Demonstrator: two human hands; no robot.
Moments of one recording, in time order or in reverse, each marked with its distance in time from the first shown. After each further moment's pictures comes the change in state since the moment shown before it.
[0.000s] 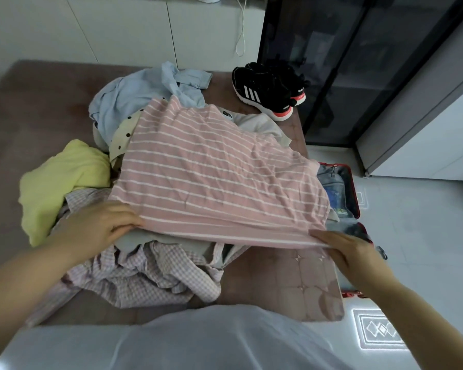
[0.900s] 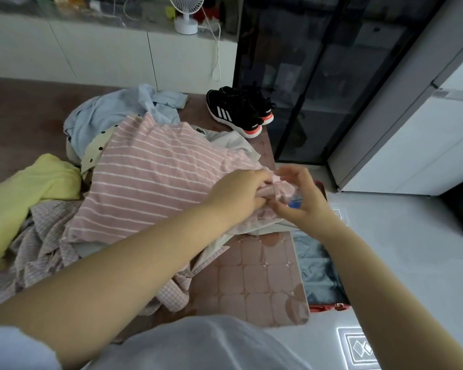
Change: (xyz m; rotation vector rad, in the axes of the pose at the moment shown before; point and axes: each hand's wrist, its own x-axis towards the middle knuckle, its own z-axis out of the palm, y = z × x) left_hand 0.192 0.207 0.013 -0.303 0.022 -0.158; right_hand 0.064 -0.046 -0.067 0.596 0.157 0.124
